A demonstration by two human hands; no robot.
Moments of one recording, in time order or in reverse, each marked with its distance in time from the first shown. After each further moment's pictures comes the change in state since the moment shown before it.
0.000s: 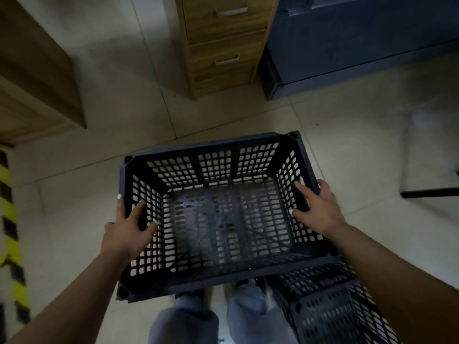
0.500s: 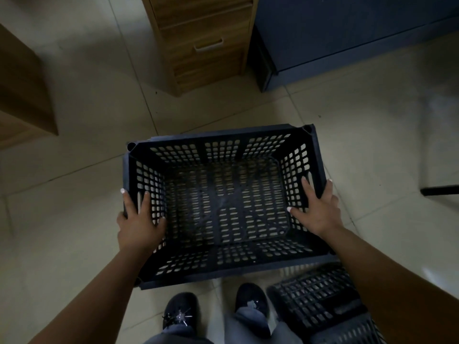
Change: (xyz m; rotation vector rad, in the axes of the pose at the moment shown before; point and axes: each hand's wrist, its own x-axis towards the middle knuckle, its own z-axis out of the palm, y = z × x) left_hand 0.079 0.077 0.077 -0.025 0.084 0.009; right_hand 0.096 0.055 0.060 -0.021 0.035 0.118
